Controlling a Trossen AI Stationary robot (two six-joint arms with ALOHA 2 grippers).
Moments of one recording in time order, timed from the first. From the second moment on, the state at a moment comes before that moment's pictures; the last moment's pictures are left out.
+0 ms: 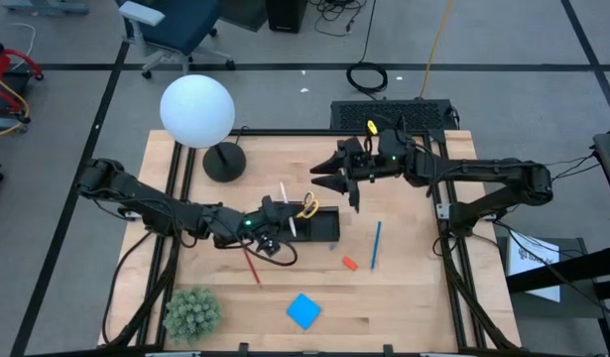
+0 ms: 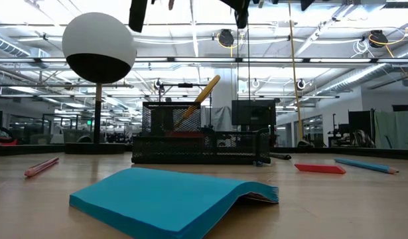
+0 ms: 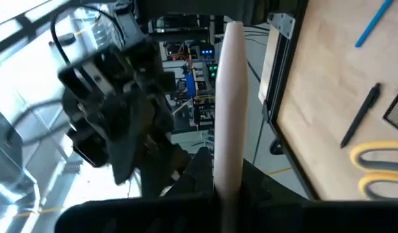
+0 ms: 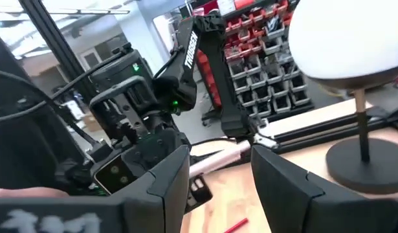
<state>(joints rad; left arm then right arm) -0.32 1.39 0.88 0.44 -0.66 1.58 -0.19 1.33 1.04 0.27 -0.35 0.39</state>
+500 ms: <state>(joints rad) -0.32 1.40 0.92 0.41 -0.58 1.65 -0.20 1.39 1.04 0.37 -0.48 0.49</state>
